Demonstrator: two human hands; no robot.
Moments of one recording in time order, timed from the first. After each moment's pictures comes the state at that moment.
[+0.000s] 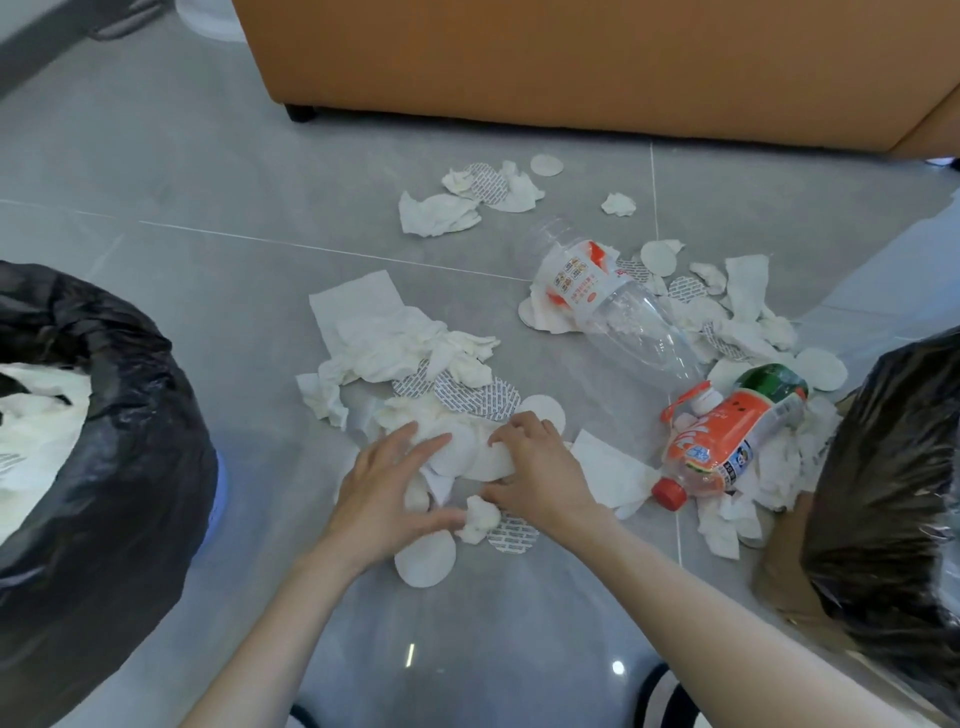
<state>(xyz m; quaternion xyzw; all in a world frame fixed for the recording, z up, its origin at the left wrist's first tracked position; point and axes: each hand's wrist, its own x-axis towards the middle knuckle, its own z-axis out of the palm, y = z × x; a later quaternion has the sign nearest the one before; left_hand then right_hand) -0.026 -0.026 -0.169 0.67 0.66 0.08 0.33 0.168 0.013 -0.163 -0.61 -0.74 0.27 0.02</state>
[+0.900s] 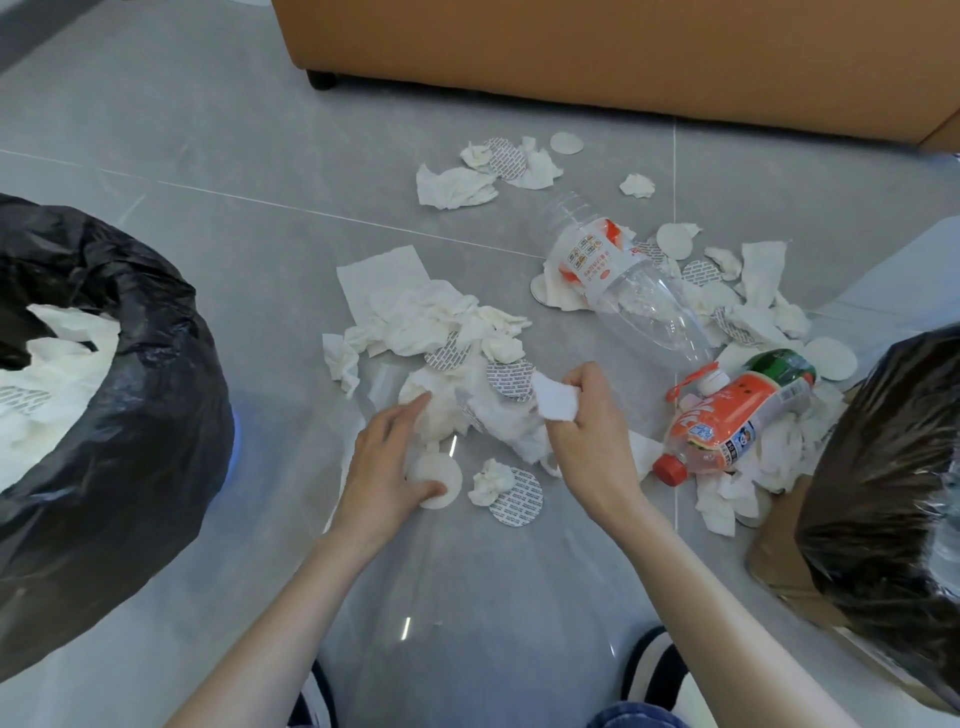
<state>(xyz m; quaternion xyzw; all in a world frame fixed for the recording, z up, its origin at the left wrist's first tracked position) -0.019 -0.048 -0.180 0.61 0.69 0.21 0.32 0.183 -0.012 -0.108 -0.65 -0.59 0.36 0.32</state>
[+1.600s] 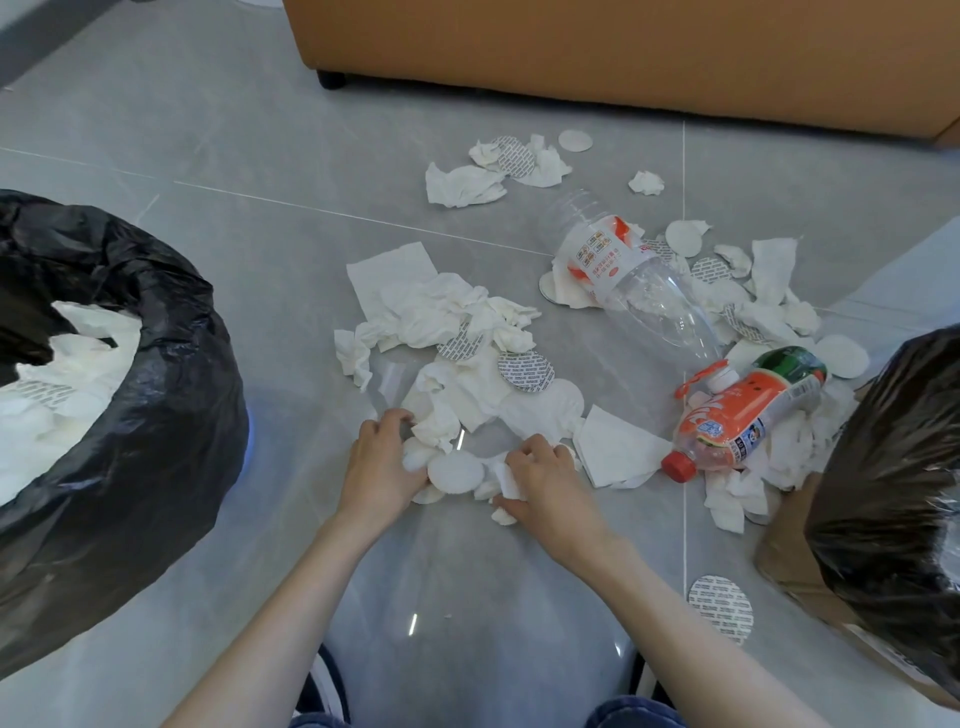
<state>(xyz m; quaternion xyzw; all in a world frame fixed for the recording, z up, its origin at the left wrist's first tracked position) -0.024 -0.041 -0.173 0.53 0.76 0.16 0.33 0.170 -0.039 -0.167 -0.57 -0.78 0.26 -0.03</state>
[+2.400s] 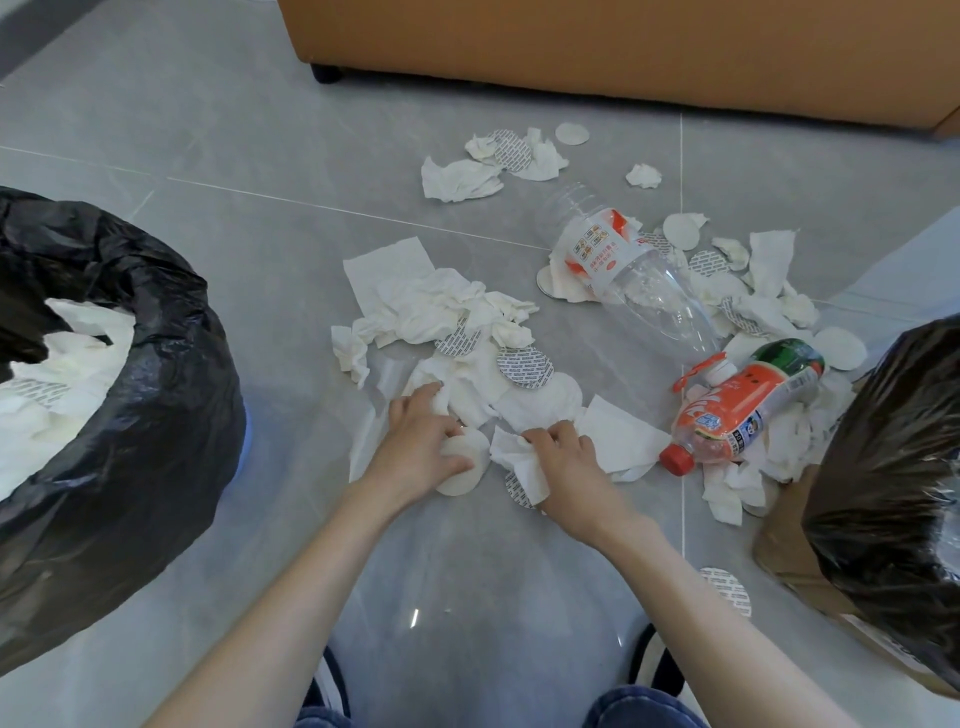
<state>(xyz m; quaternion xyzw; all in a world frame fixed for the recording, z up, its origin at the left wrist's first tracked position) 0.000 -0.020 -0.158 0.65 0.68 0.06 0.35 0.191 -0.032 -0.163 -0.58 -0.76 0.27 -0.06</state>
